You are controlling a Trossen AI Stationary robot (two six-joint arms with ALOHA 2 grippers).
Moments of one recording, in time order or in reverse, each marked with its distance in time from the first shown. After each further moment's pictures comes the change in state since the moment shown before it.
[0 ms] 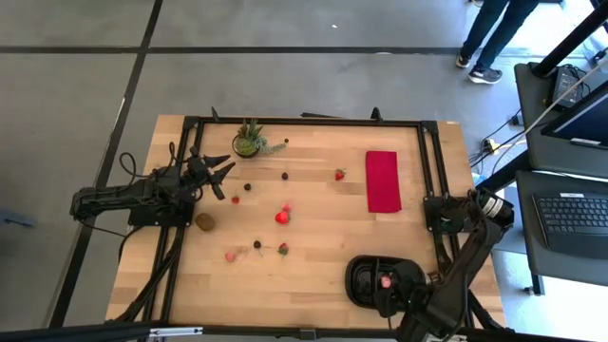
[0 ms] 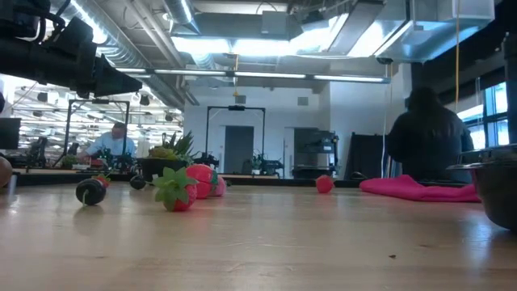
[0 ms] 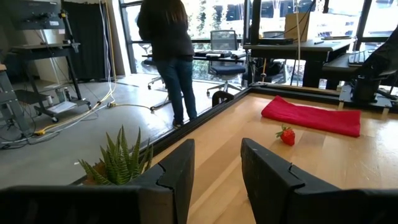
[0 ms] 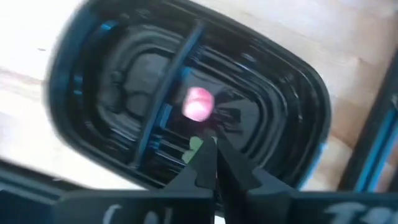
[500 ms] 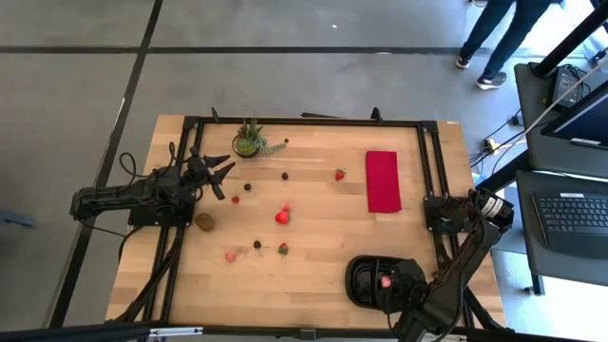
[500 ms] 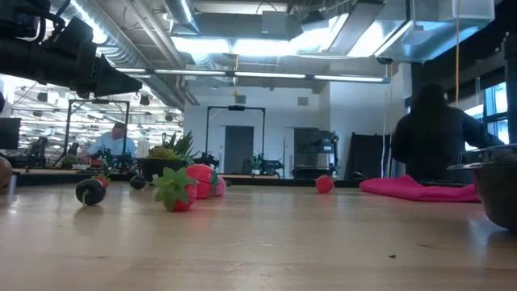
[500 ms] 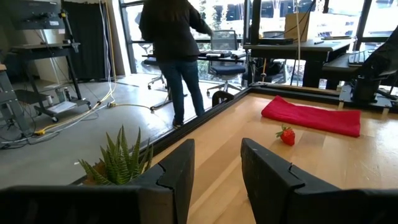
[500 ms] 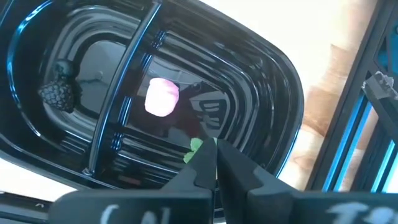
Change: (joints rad) left arm 0.000 0.000 0.000 0.000 0.000 0.000; right arm 0.000 0.000 -0.057 0.009 -0.081 0.001
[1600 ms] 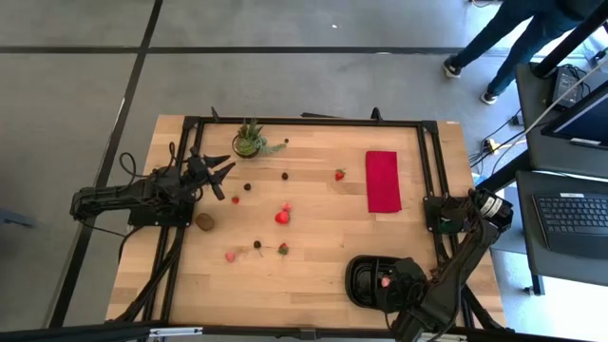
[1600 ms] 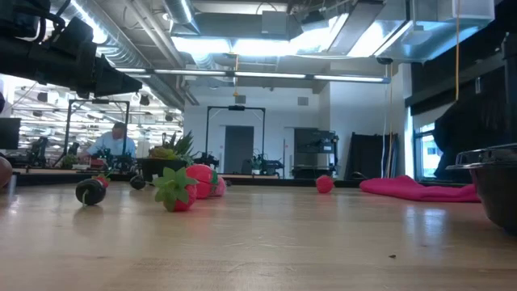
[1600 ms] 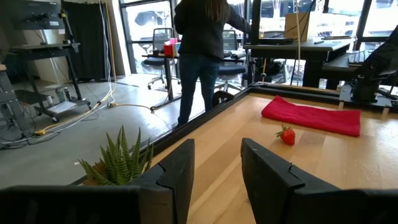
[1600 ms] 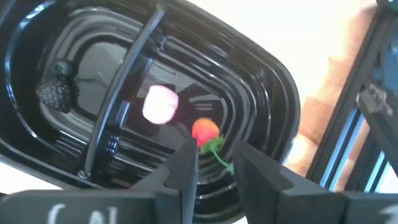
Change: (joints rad) left arm 0.000 0.000 0.000 0.000 0.000 0.001; right arm -0.034 0.000 0.000 -0.013 0.002 -0.079
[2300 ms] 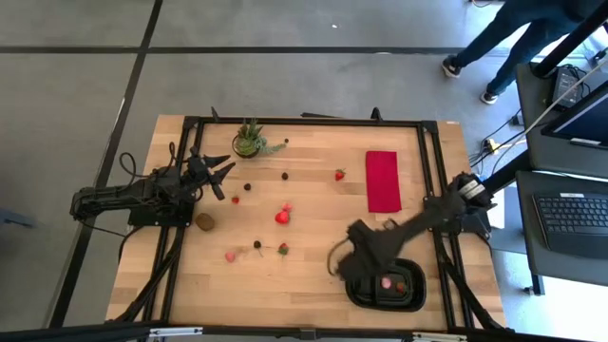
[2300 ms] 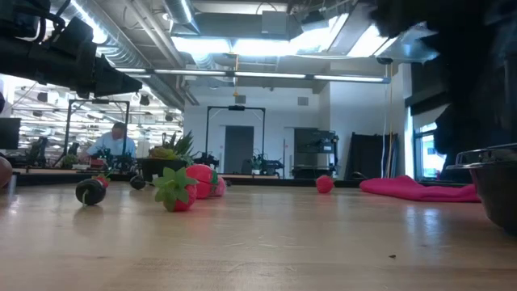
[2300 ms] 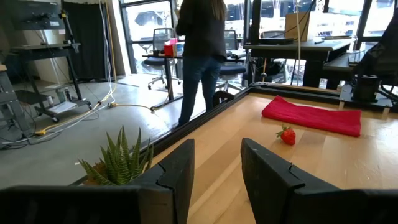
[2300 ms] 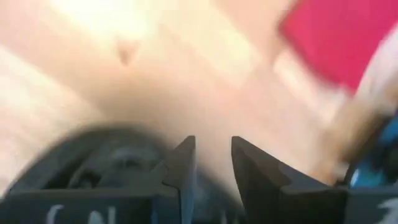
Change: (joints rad) left arm 0.000 0.000 0.000 0.000 -0.001 0.002; right arm -0.460 0.000 0.011 0.026 0.107 -0.823
